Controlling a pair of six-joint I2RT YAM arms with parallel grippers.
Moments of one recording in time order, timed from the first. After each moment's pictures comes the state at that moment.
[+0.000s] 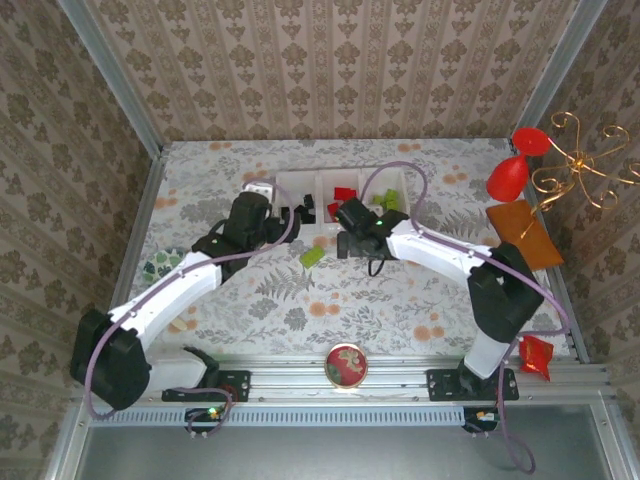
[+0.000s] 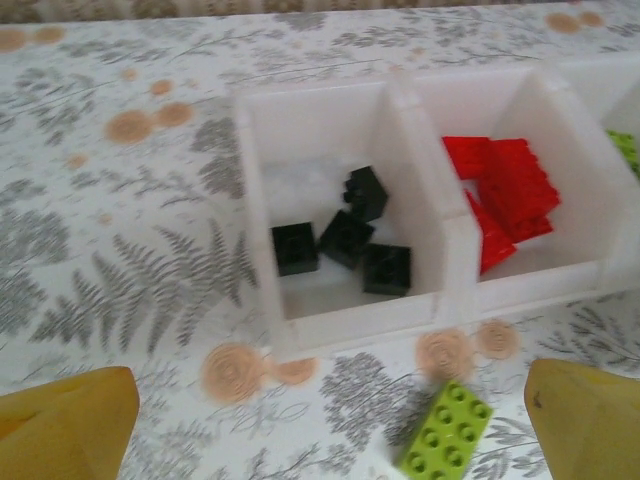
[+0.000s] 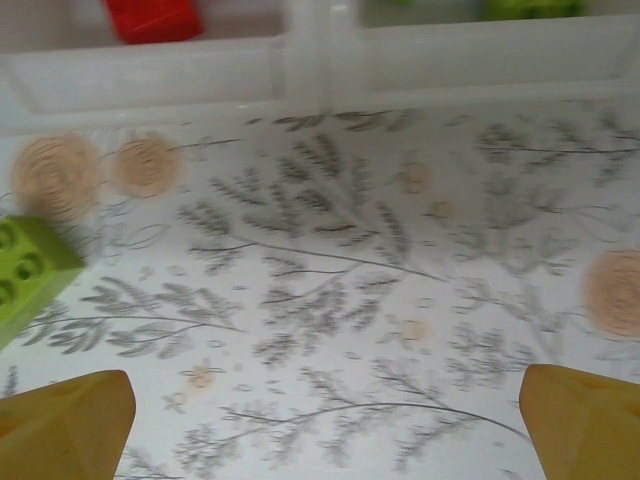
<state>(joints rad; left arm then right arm) -0.59 1.23 0.88 -0.26 -0.23 -0.29 0.71 1.74 1.27 -0.74 0.31 0.71</state>
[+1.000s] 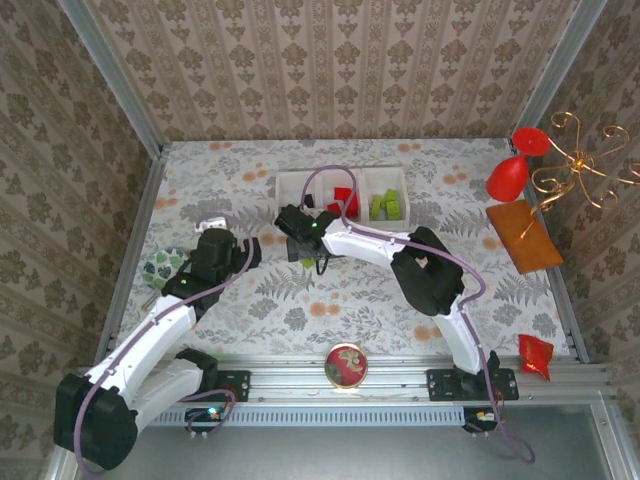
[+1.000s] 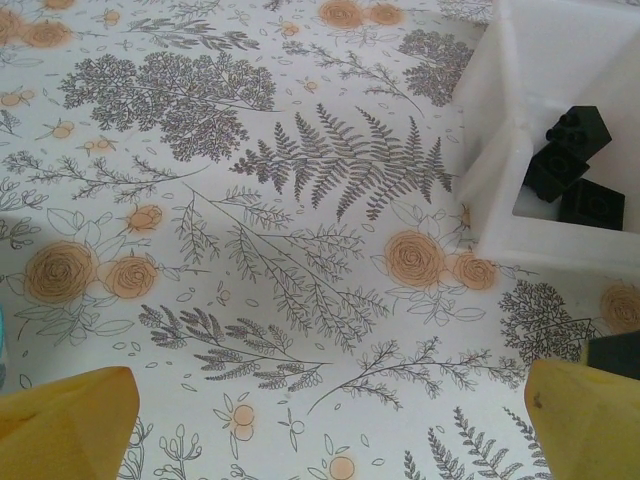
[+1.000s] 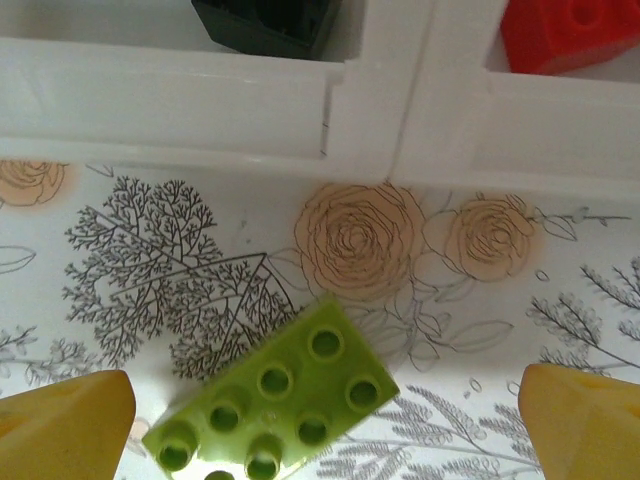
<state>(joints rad) -0.44 0.92 0.58 -0.34 -0.30 -0.42 0.85 2.20 1.73 -0.77 0.36 0.73</state>
